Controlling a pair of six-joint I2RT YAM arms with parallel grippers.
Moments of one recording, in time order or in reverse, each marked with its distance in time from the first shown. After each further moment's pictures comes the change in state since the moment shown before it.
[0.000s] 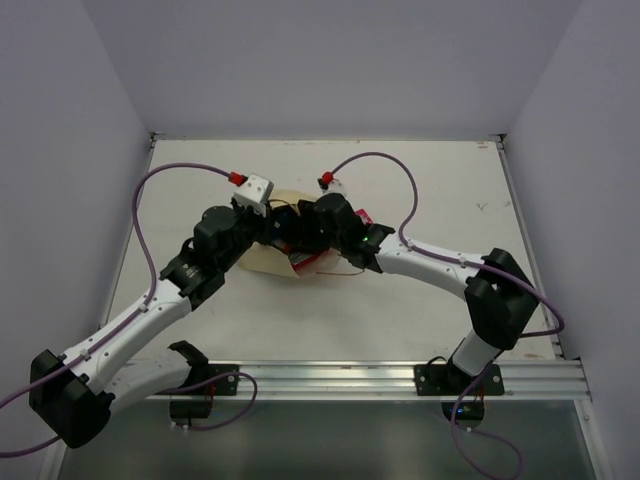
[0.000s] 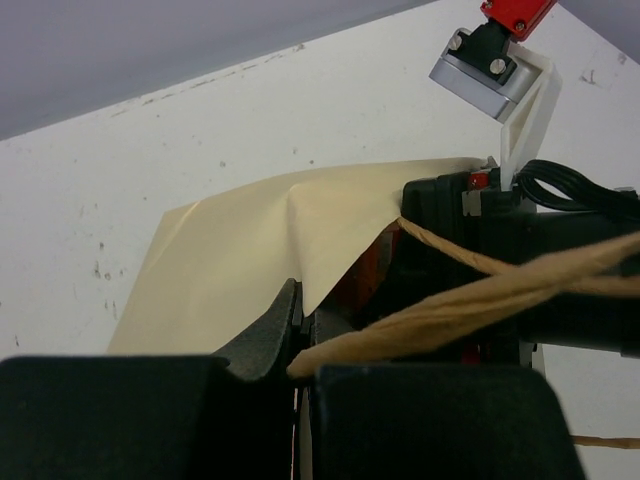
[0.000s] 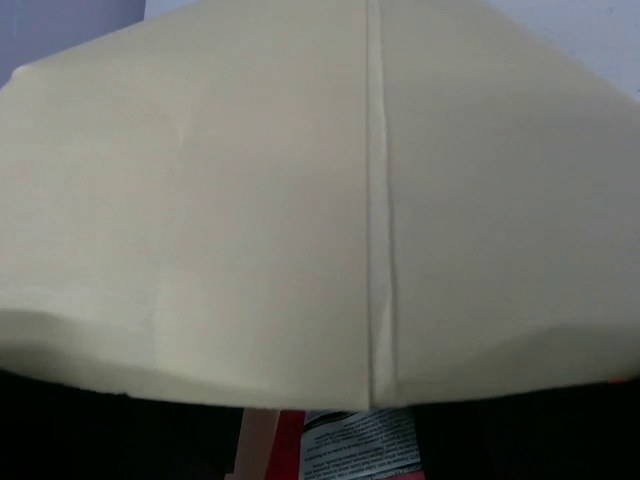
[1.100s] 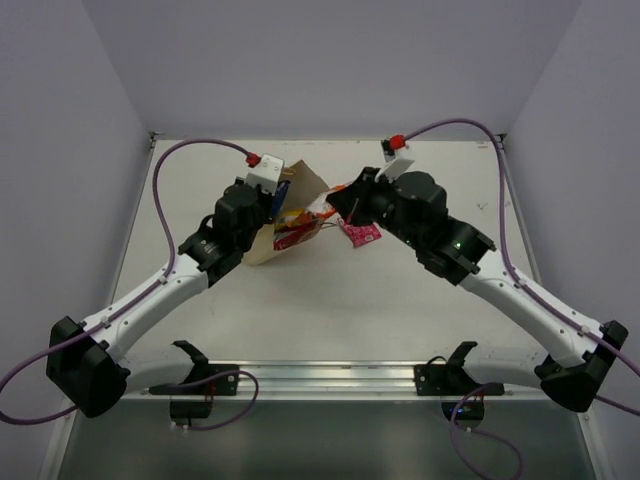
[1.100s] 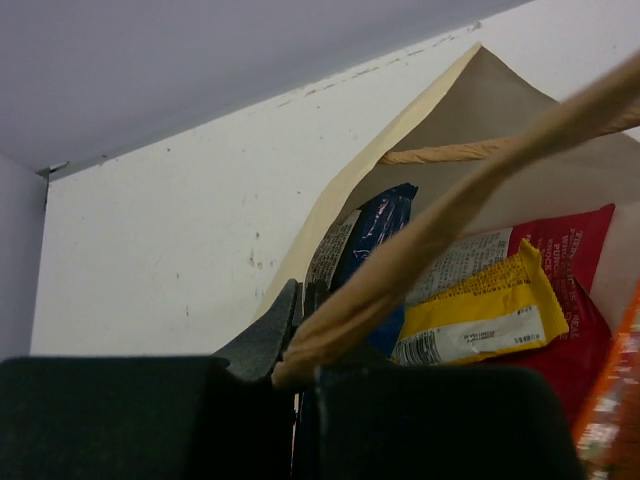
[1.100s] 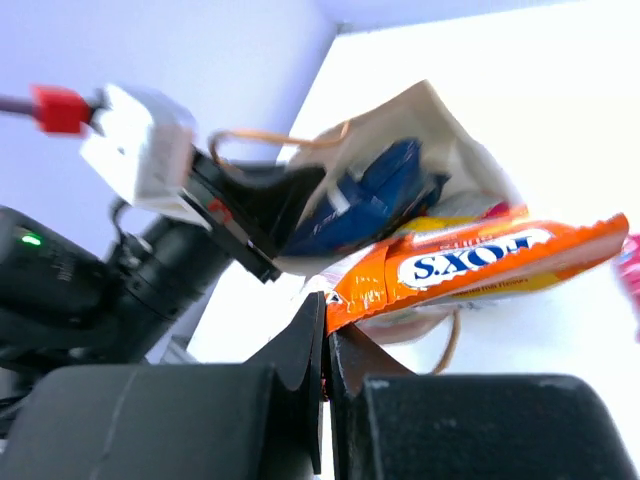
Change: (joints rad) left arm -0.009 0.193 0.164 -0.040 -0.340 0.170; right arm -0.027 -0.444 0.084 -0.203 0.026 -0.152
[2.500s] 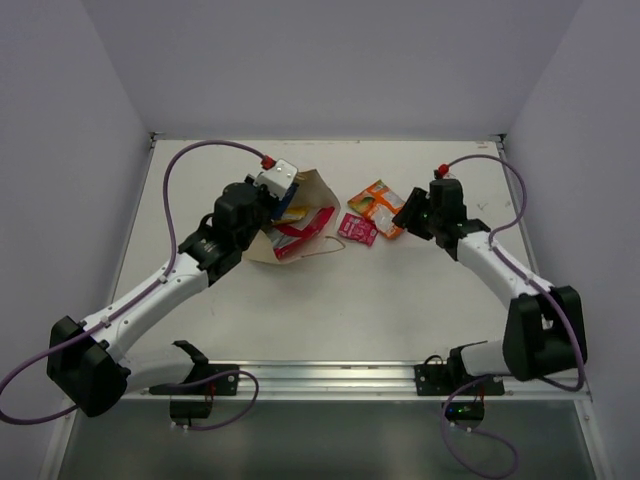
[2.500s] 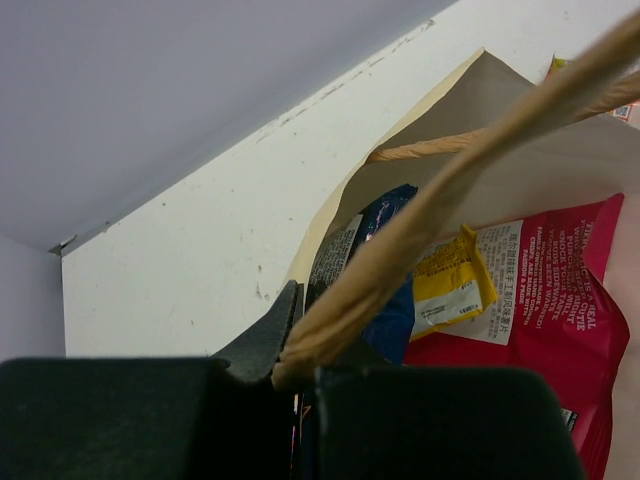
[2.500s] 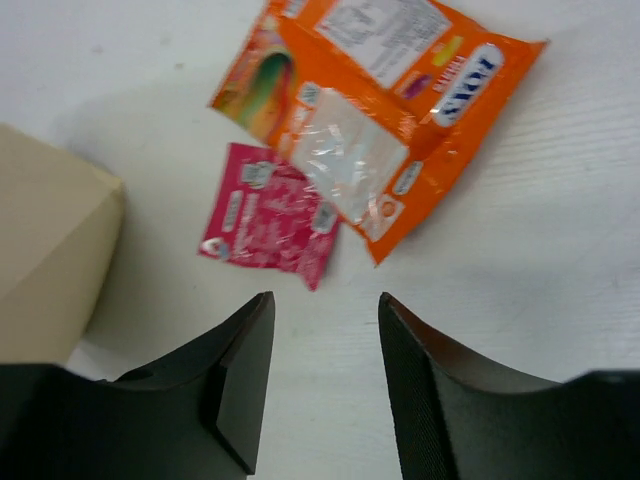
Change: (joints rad) left arm 0.000 0.005 0.011 0.013 0.134 0.193; right arm -0.649 0.221 -0.372 0.068 -0.203 -0.073
